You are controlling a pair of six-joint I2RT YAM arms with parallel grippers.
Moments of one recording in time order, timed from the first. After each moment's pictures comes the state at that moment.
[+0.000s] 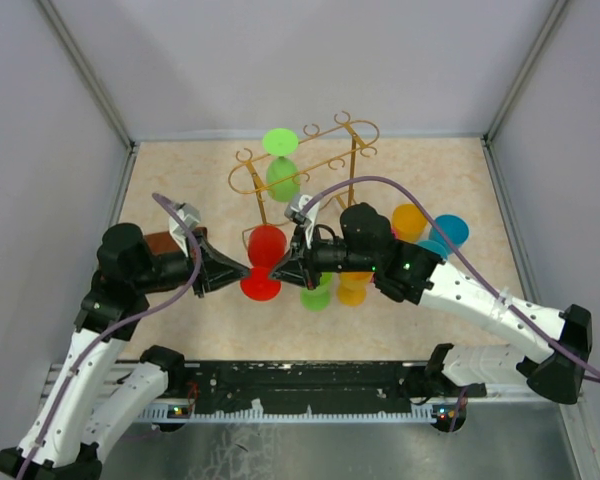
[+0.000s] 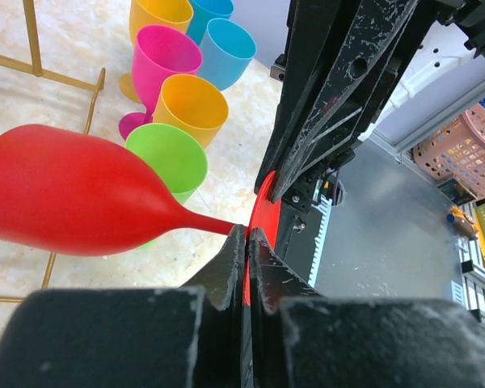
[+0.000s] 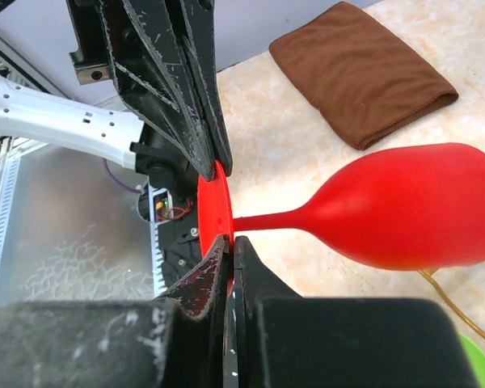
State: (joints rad) left arm -0.34 0.66 0.85 -0.37 0.91 -0.31; right arm 1.00 1.15 1.08 -0.16 -0.43 0.21
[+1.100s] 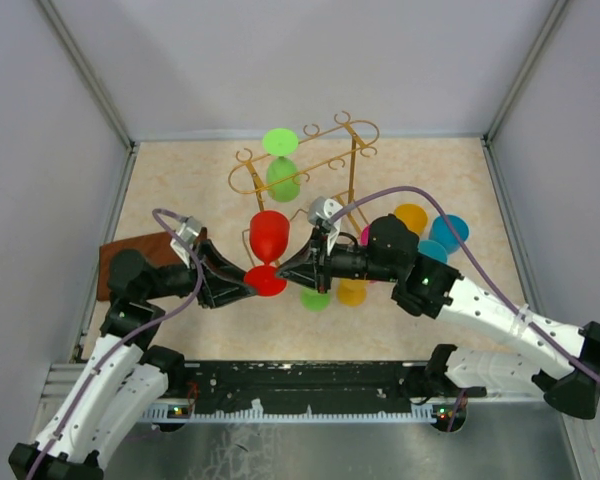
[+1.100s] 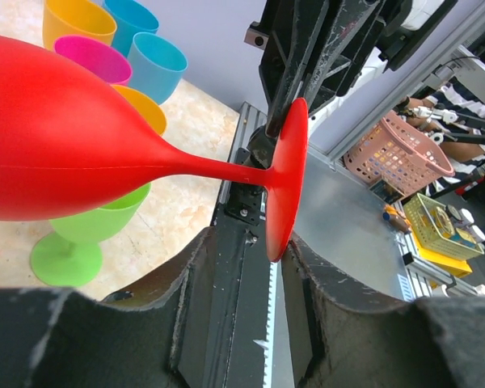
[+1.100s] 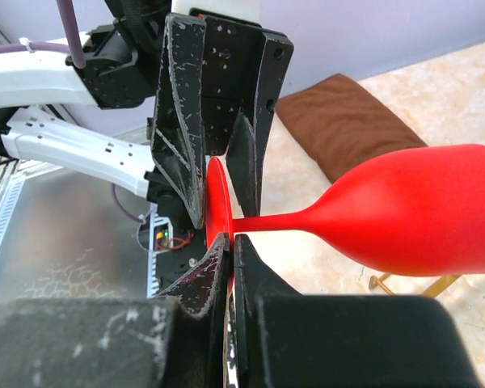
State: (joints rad) left arm -0.34 0.58 0.53 0.20 1.07 -0.65; right arm 1.01 1.02 0.97 0.00 -0.43 0.20
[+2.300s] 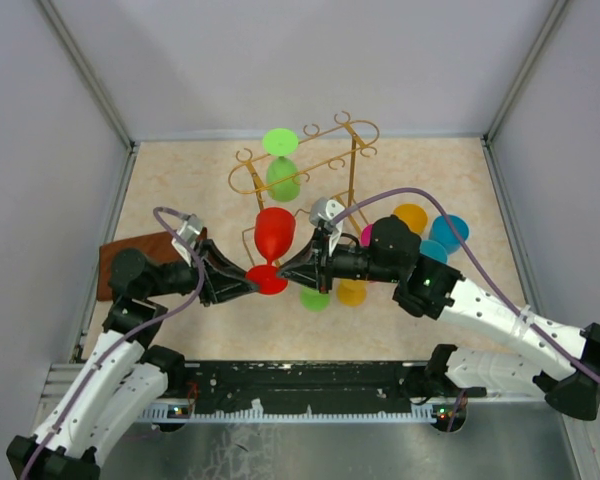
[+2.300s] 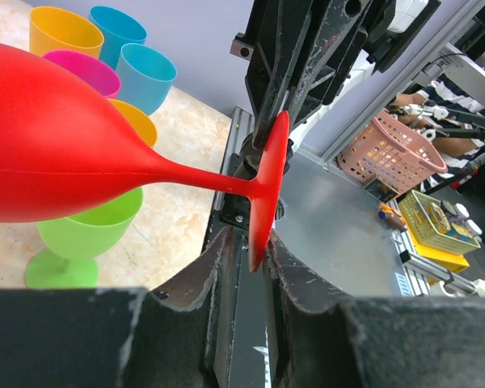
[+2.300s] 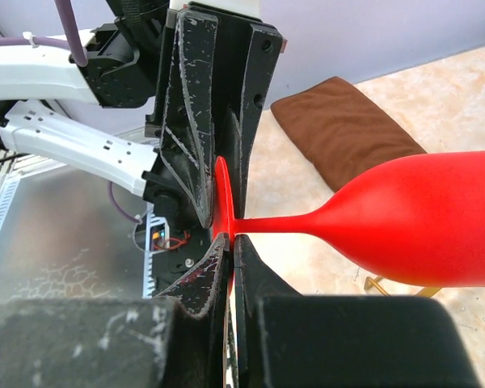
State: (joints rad) left arm -0.36 0.60 0.52 0.29 1.06 -0.68; right arm 1.01 1.00 0.95 0.02 -0.44 0.19
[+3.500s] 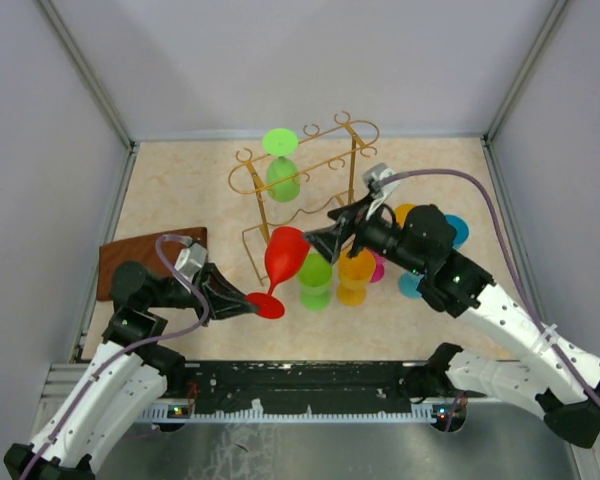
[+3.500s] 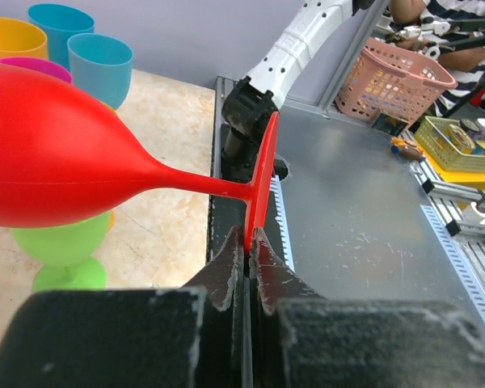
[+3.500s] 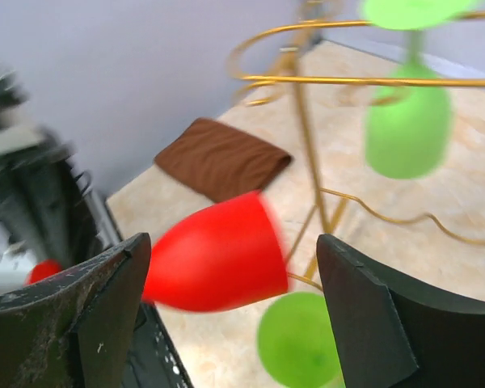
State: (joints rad) left arm -0.43 0.52 0.46 0.26 1.16 -0.47; right arm 0.89 0.89 0.96 -0.08 -0.13 0.27
